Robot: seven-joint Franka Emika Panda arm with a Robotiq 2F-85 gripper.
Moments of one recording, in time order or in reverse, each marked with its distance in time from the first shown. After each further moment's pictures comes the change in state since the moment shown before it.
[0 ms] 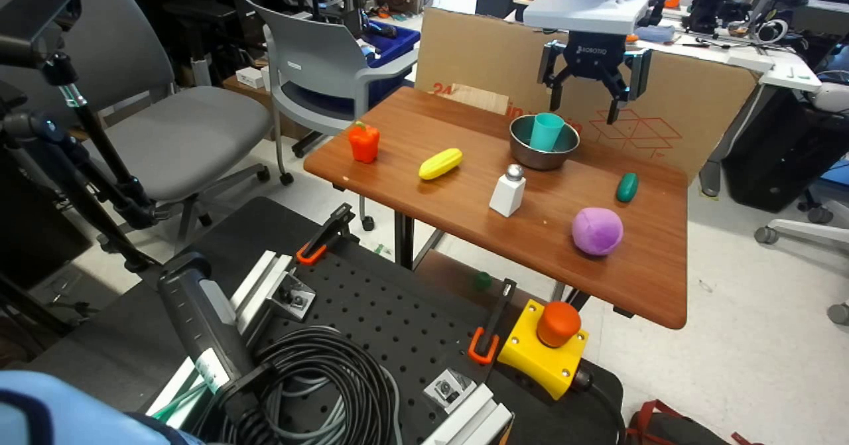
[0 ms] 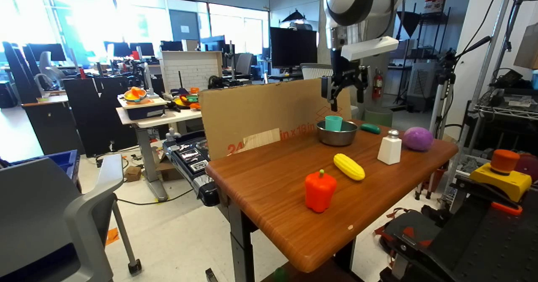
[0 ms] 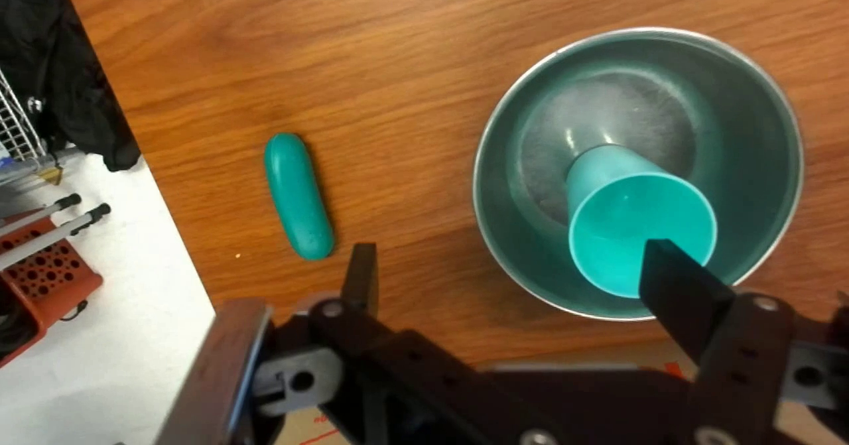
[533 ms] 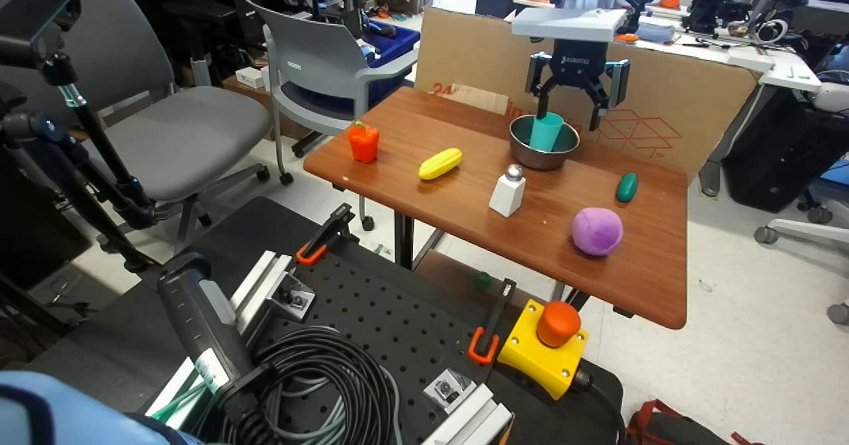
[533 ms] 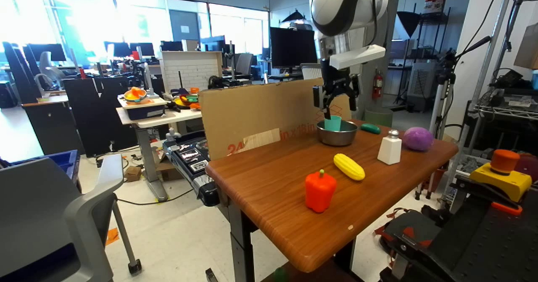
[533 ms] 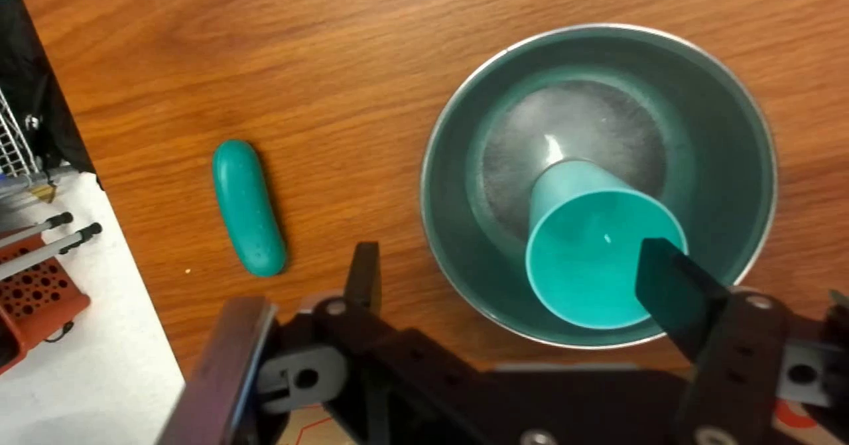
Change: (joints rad) arm 0.030 0.096 0.000 0.116 0.016 -0.089 0.000
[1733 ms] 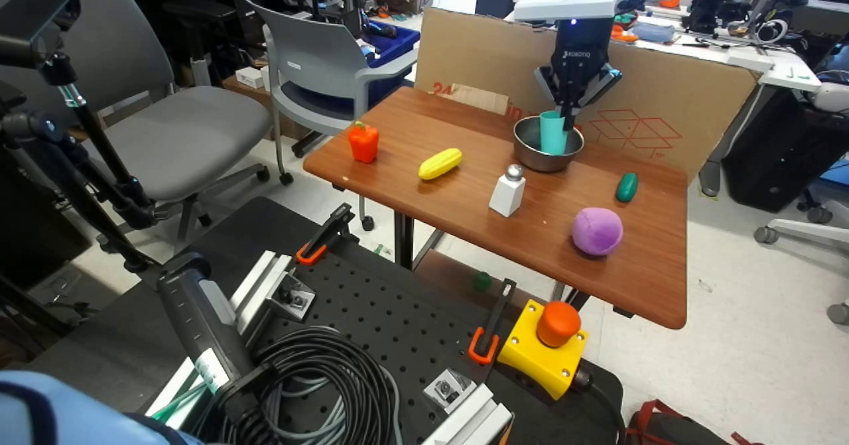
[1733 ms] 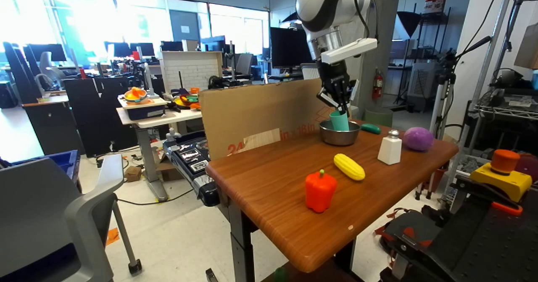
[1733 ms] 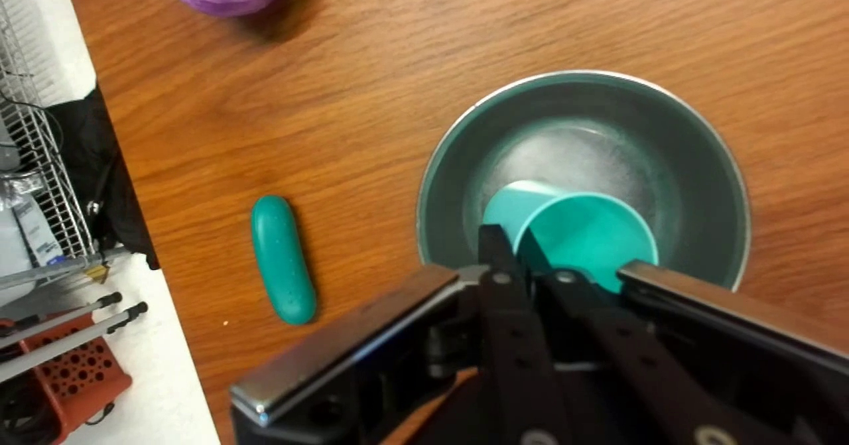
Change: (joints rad) arm 0.021 0.093 -0.017 0.204 0.019 -0.283 0.036
